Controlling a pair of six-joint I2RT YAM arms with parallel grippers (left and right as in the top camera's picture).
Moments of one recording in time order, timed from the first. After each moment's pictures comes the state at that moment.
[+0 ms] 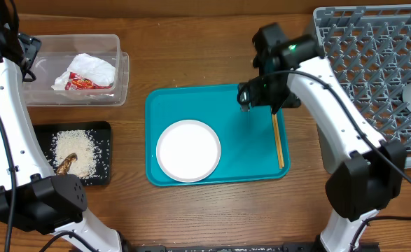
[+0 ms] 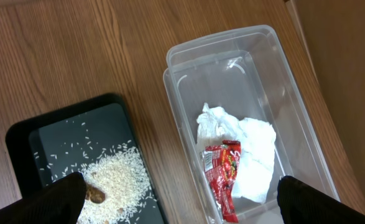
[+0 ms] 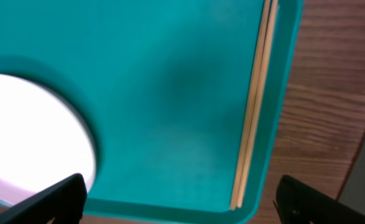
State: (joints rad) left arm 0.33 1.89 2.17 -1.34 -0.36 -0.89; right arm 0.37 1.94 1.76 -1.30 -0.06 0.26
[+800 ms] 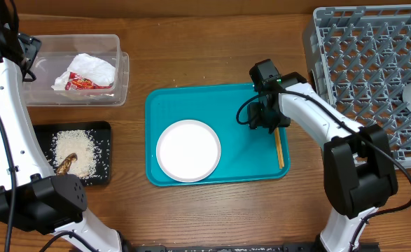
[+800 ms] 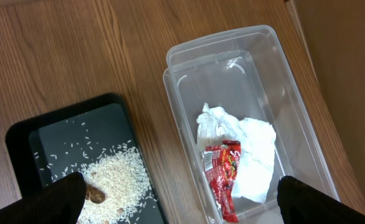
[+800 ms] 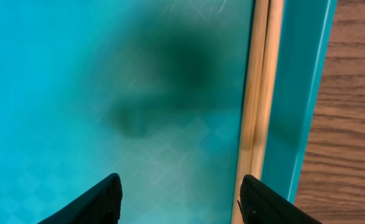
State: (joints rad) left arm 0.33 1.89 2.17 -1.34 -0.36 -0.89; right arm 0.36 1.96 1.38 -0.90 0.05 0.30
